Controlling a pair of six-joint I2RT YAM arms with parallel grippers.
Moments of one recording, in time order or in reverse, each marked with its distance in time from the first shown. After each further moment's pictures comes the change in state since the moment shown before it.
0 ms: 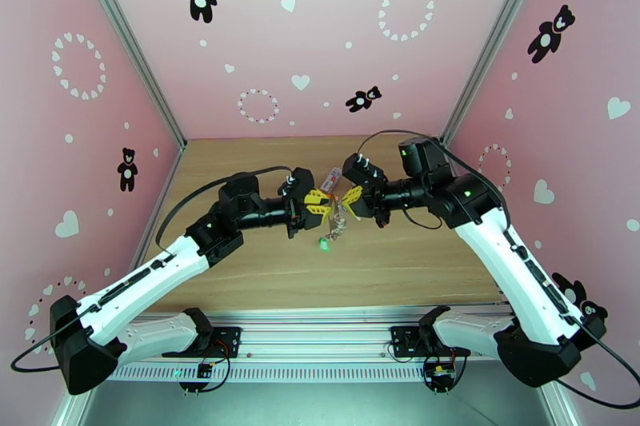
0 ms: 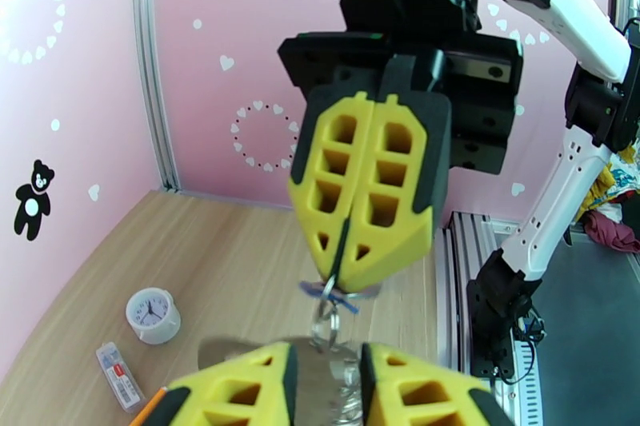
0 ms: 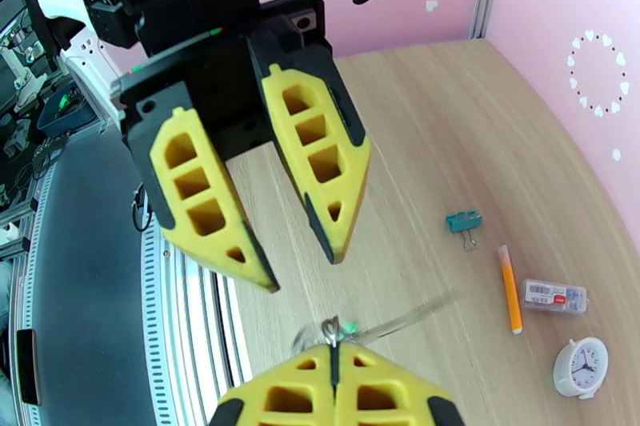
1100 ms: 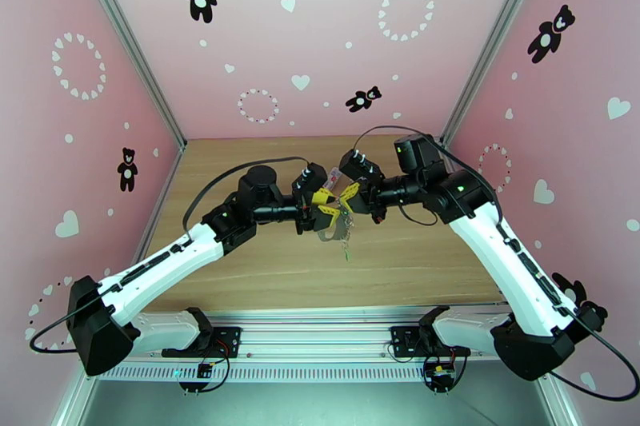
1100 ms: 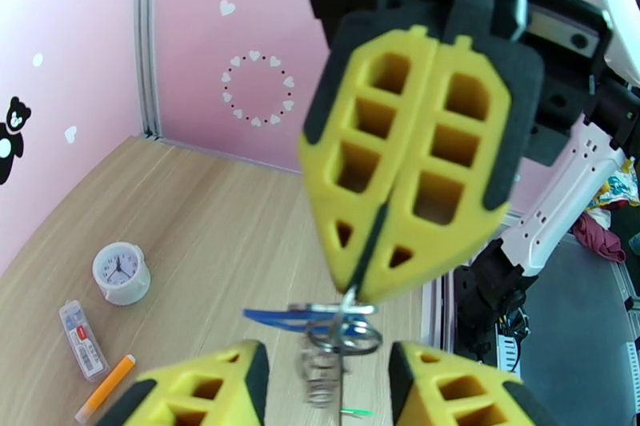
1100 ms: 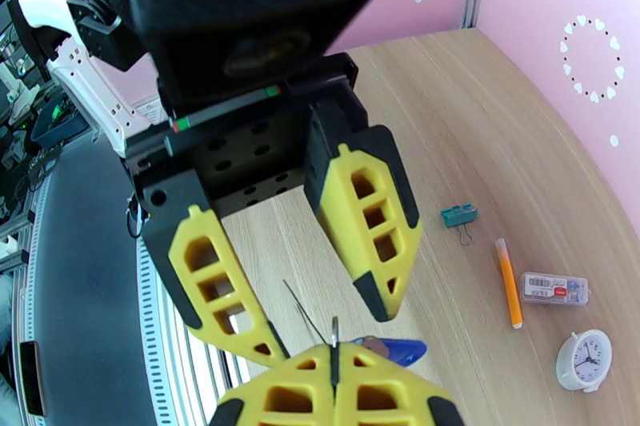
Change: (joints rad) left arm 0.000 0.127 0.056 -0.027 -0.003 -0.072; right arm 0.001 0.027 0.010 0.037 0.023 0.061
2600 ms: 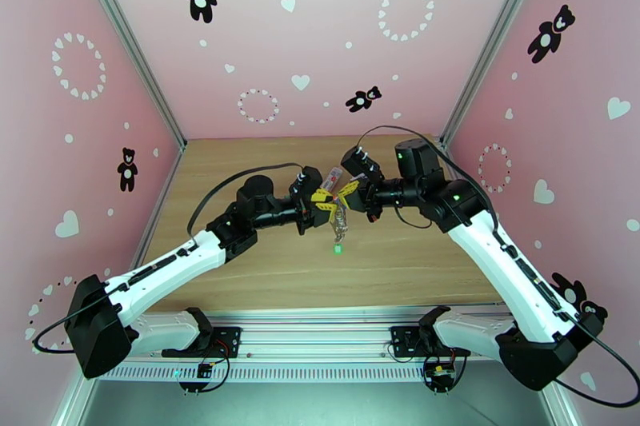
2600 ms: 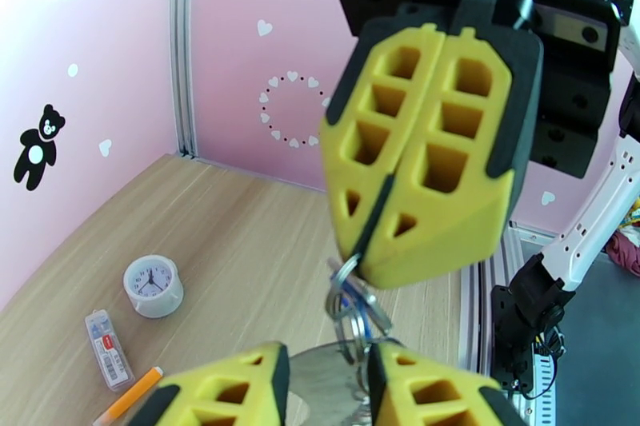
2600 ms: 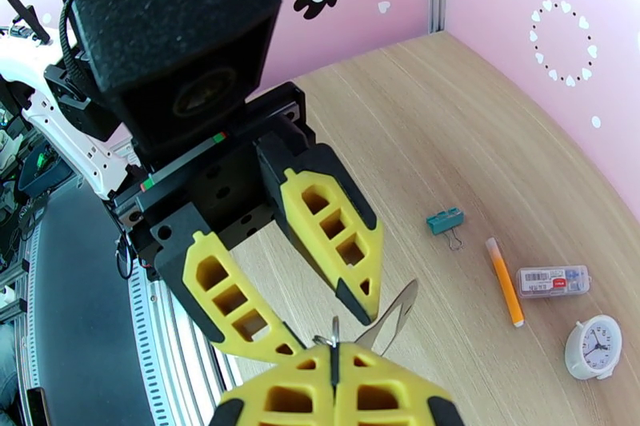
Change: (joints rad) left arm 0.000 -0.019 -0.142 0.232 -0.081 -0.012; right arm 0.002 -0.057 -0.130 0.180 0.042 0.151
